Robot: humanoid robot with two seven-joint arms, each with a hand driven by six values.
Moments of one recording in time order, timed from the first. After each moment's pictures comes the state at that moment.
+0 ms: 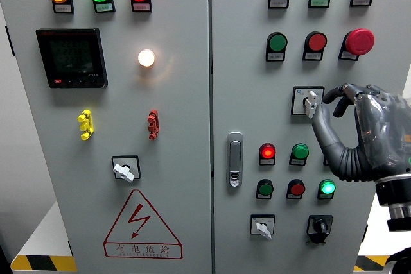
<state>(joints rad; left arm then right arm) -0.05 -0.09 0.00 -0.14 -0.07 -0.02 -0.07 0.63 0.16 1.49 1.84 -2.77 0.08 -0.18</state>
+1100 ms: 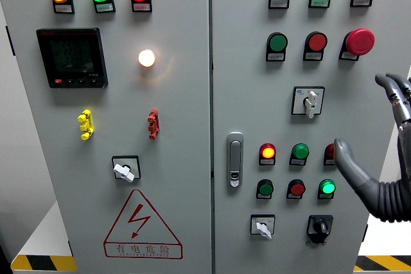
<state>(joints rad) -0.05 -0.09 0.00 -0.14 -0.07 -0.02 -0.07 0.43 0.15 1.52 2.07 -2.80 0.08 -0.14</state>
